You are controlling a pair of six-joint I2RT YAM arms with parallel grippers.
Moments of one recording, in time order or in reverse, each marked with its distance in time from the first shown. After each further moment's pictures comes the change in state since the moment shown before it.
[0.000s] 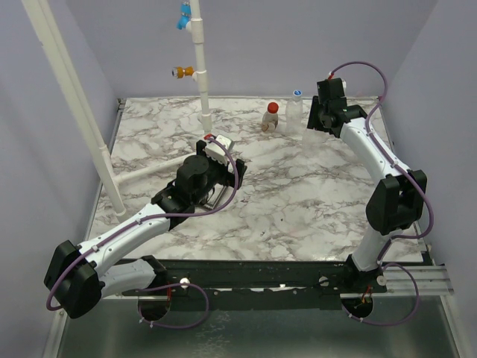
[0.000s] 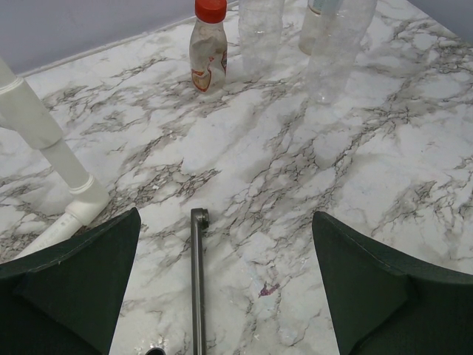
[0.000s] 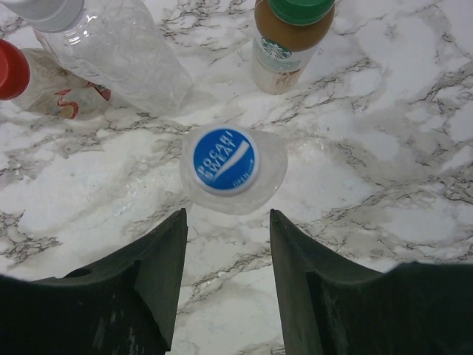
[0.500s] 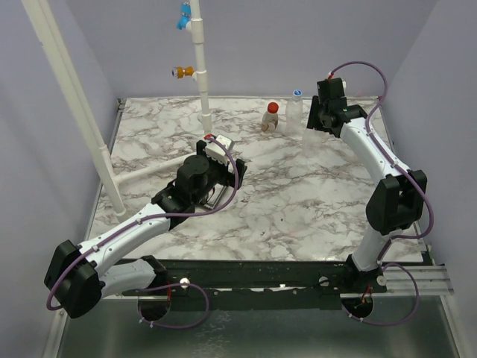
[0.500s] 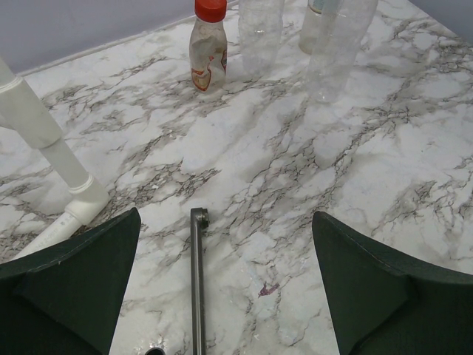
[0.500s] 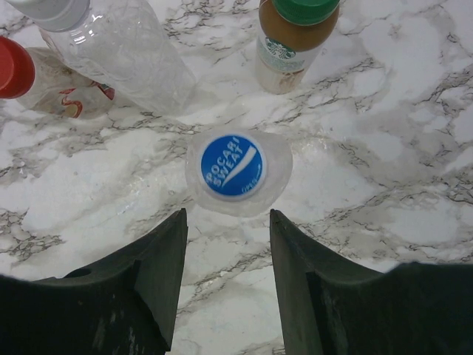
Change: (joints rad) left arm 0.000 0.002 0.000 0.000 0.000 -0.002; right arm 0.000 0.000 0.002 0.000 -0.007 0.000
